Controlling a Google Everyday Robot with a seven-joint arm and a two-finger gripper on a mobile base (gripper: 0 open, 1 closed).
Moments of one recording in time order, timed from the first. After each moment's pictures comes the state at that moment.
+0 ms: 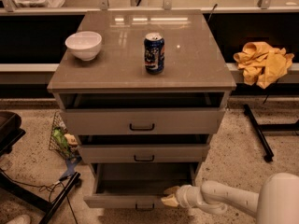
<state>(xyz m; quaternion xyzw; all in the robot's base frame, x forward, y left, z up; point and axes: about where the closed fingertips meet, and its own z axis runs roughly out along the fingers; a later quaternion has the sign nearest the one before) 0.504 -0.100 0.208 -0.41 0.82 0.25 0.31</state>
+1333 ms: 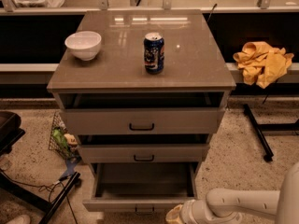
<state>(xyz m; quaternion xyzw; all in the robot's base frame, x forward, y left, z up) 0.378 -0.090 0.291 -0.48 0.80 0.28 0.21</state>
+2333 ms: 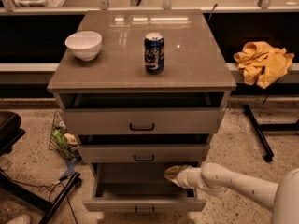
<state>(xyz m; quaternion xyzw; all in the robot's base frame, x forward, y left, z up) 0.563 -0.102 0.302 -0.55 0.72 0.14 0.39</state>
